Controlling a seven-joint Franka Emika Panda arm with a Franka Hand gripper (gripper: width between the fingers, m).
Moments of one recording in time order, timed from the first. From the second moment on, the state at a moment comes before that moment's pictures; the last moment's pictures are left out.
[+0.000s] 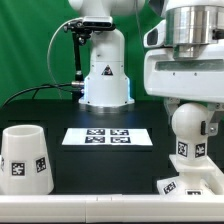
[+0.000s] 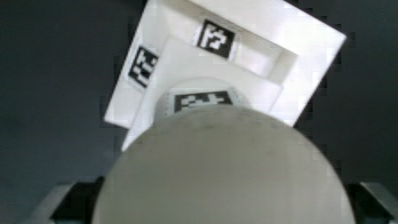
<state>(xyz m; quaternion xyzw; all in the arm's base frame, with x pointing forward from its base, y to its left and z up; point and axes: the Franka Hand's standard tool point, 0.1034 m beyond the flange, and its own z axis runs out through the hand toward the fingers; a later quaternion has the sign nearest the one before) 0.621 0.093 0.111 -0.79 0.61 -0.05 0.05</state>
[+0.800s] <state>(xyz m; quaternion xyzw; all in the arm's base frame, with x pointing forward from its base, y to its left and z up) 0.623 0.093 0.110 -0.54 0.83 0.01 0.11</state>
